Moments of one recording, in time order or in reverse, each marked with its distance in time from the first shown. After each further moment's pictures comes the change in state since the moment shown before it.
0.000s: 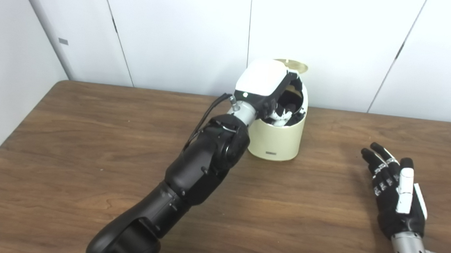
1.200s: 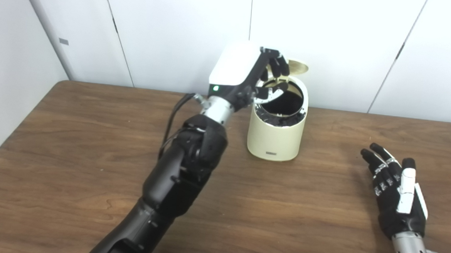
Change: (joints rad) left arm 0.138 0.020 0.171 -0.303 -0.177 -0.024 0.026; right arm -0.004 -0.004 0.000 0.004 -0.004 0.001 0.000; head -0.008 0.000
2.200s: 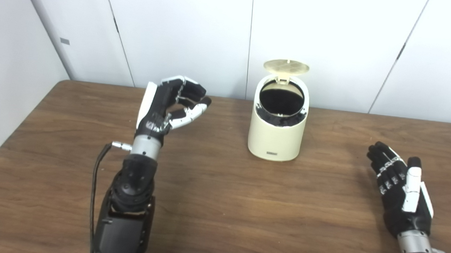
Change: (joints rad) left arm 0.308 -0.045 0.405 -0.096 -0.618 0.104 -0.042; right arm -0.016 -0.033 -0.015 0.026 0.013 -0.012 0.013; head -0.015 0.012
